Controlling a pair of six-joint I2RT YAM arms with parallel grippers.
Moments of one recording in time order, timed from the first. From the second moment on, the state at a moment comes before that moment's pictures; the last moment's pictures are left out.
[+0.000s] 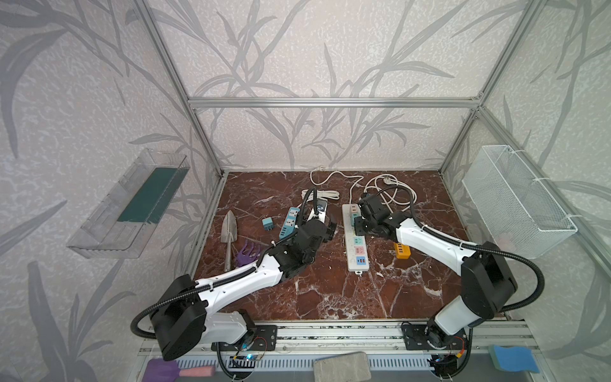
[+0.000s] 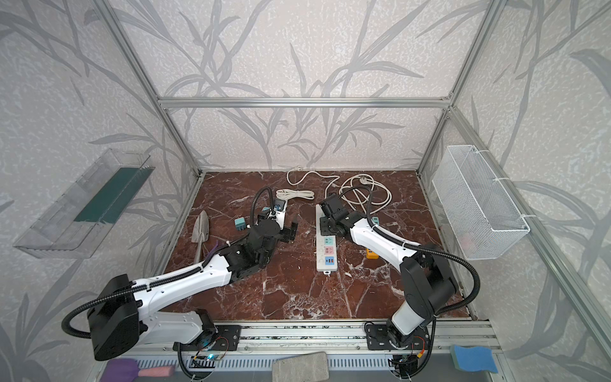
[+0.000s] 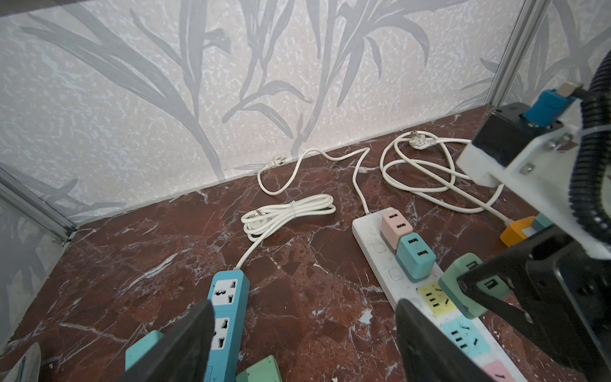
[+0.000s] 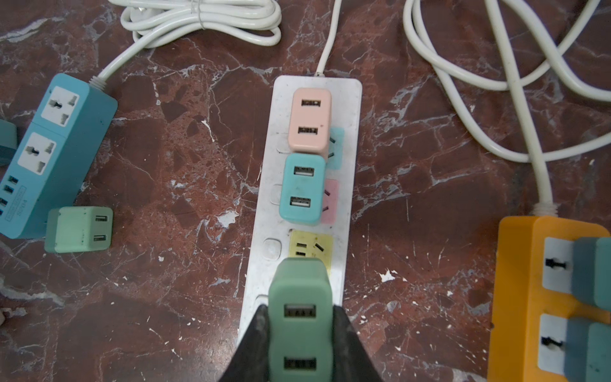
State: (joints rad) left arm -0.87 1.30 0.82 0.12 -0.63 -0.10; right arm 0.61 1.62 1.15 -0.48 0.17 0.46
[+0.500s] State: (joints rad) left arm -0.87 1.30 0.82 0.10 -0.61 -0.11; right arm 0.61 1.73 1.21 -0.46 0.18 0.52
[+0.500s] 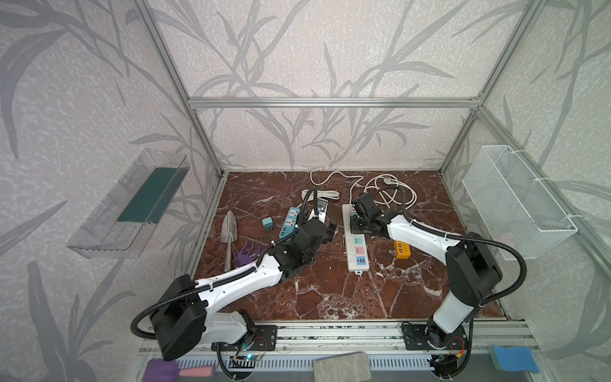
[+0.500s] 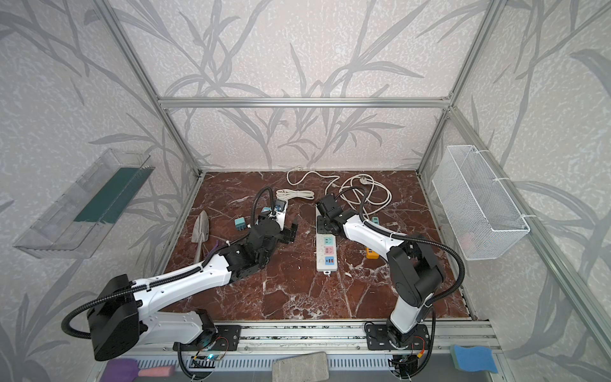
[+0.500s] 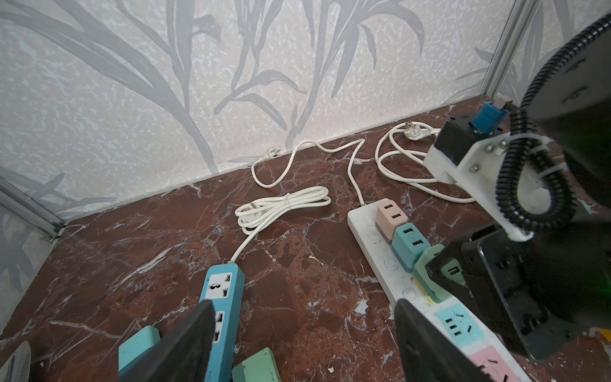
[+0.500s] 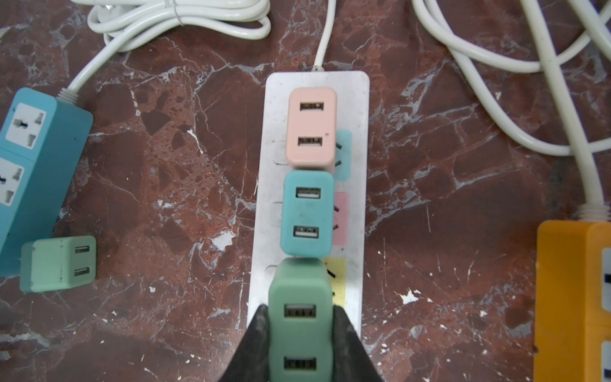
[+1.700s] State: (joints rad) left arm -0.87 1.28 0.83 0.07 -0.59 -0.11; right arm 0.60 1.76 1.25 -0.54 0.21 0.60
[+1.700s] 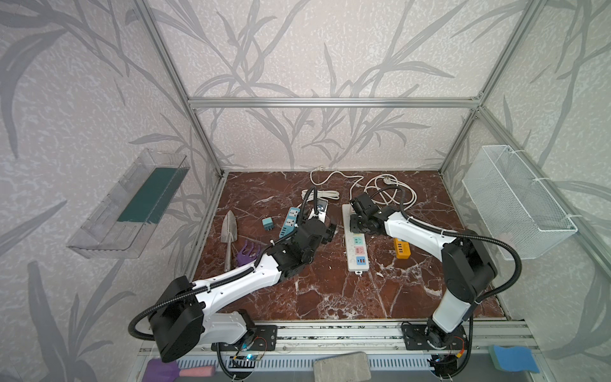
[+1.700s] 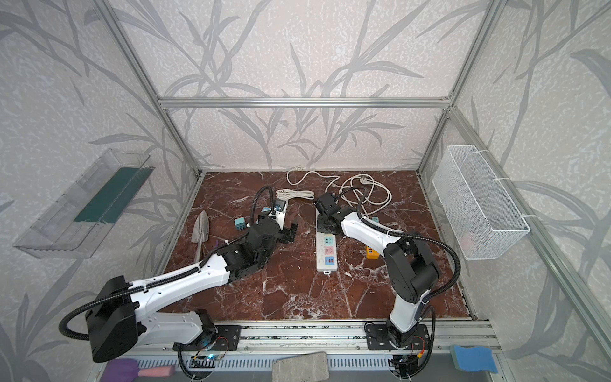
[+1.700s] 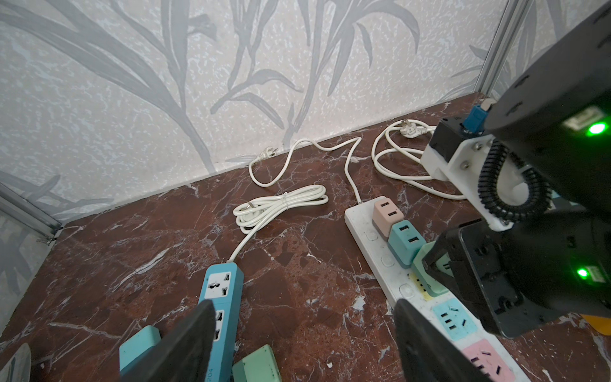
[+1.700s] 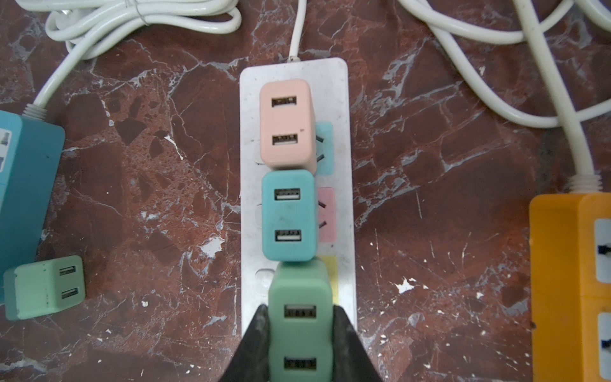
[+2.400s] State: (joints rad) left arm -0.87 1.27 0.83 0.06 -0.59 -0.11; right arm 0.61 1.75 1.25 -0.55 0.22 0.59
